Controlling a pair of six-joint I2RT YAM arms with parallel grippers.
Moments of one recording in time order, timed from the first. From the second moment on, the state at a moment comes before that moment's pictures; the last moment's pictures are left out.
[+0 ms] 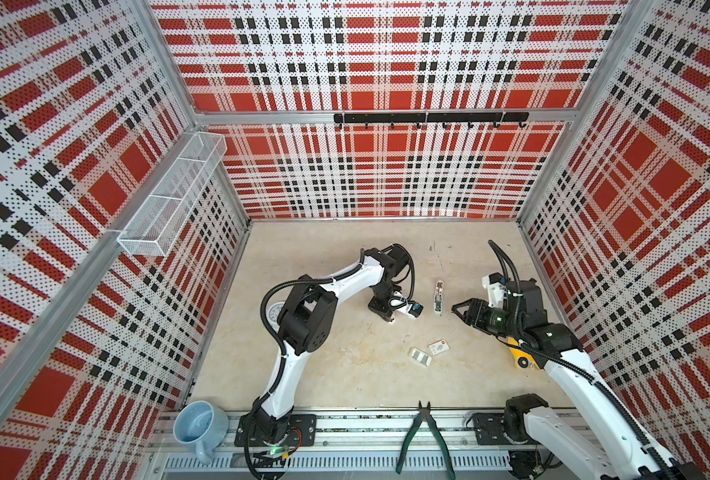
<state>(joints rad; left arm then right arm) -0.70 2.18 1.77 -1.08 0.21 1.42 0.21 0.86 0.70 -0.58 -0.42 0.62</state>
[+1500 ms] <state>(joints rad) -0.67 2.03 1.88 -1.09 0.36 1.10 0.28 1.24 0.66 -0.16 -0.60 0.72</state>
